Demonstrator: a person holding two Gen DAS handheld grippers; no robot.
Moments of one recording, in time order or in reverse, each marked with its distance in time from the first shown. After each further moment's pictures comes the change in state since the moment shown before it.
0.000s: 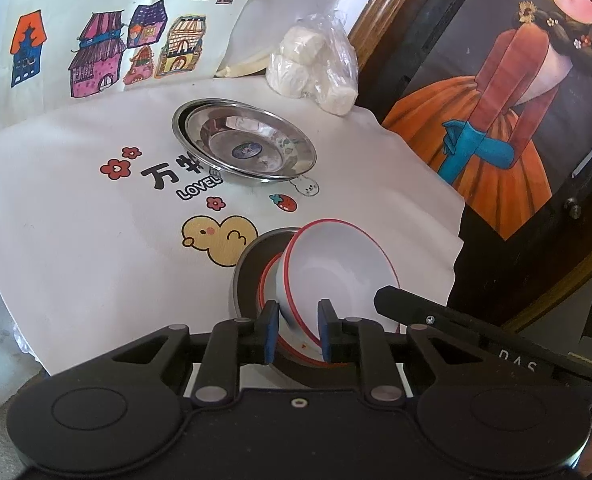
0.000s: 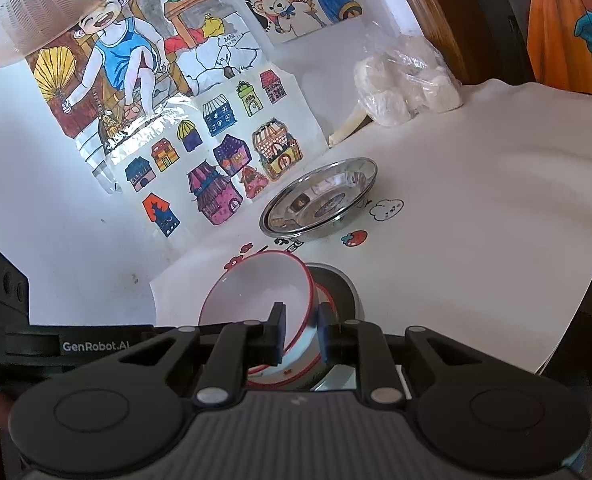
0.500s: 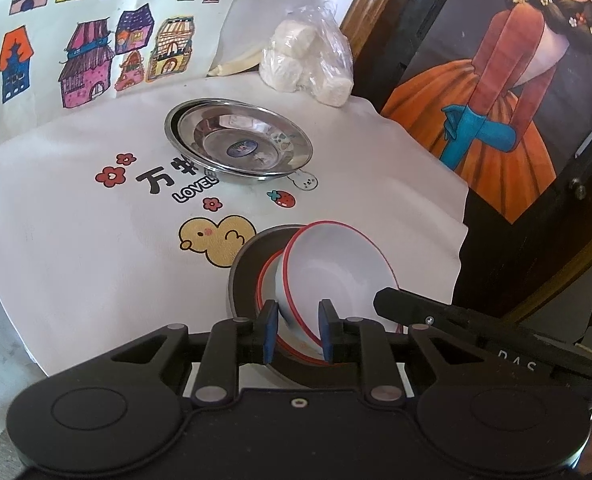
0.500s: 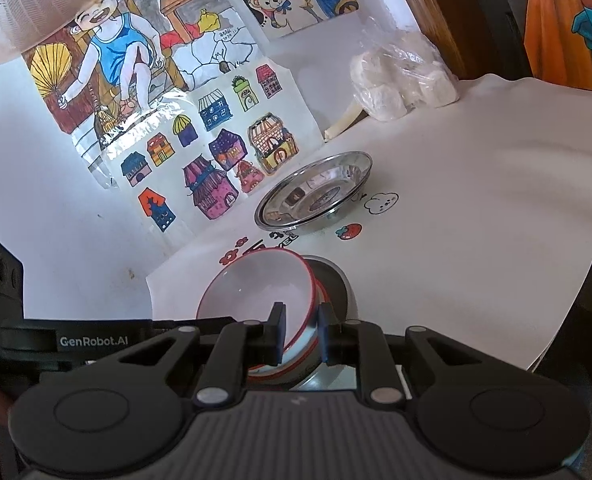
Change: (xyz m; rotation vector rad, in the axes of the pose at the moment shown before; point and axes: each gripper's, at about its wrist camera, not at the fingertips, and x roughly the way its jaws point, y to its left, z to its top) left arm 0.004 -0.008 0.003 0.056 0.026 0.025; right arm 0.000 -0.004 -0.001 -0.003 0.013 -0.010
